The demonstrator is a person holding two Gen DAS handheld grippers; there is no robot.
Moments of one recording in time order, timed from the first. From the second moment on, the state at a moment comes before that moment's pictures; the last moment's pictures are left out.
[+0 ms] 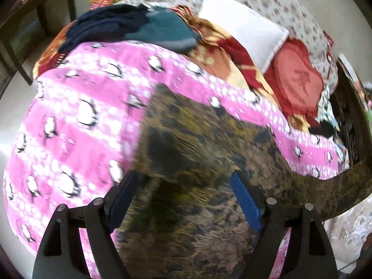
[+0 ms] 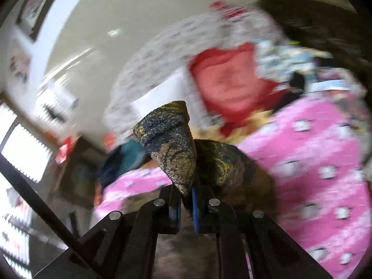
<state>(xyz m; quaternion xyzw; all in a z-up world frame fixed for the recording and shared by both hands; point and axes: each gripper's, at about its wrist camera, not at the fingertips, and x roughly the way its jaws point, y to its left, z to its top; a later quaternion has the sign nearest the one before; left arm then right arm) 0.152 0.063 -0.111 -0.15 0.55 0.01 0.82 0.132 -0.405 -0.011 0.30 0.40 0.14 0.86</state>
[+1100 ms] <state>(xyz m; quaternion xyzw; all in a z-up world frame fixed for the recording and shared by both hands) 0.186 0.107 -0.162 -0.21 0.57 -0.06 0.80 0.156 -0.138 -0.187 0.26 0.55 0.32 0.73</state>
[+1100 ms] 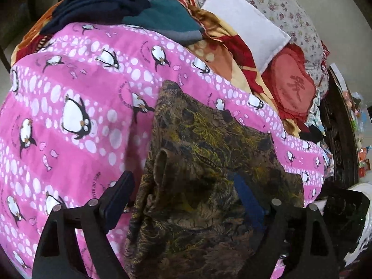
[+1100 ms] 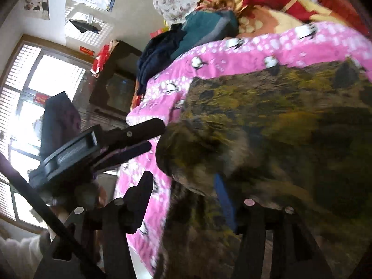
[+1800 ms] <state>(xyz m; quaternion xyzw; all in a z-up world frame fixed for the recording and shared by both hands) 0.193 0.073 -0.137 -0.11 0.53 -0.08 0.84 0.152 -0.410 -0.171 0.28 0.51 0.00 0.81</state>
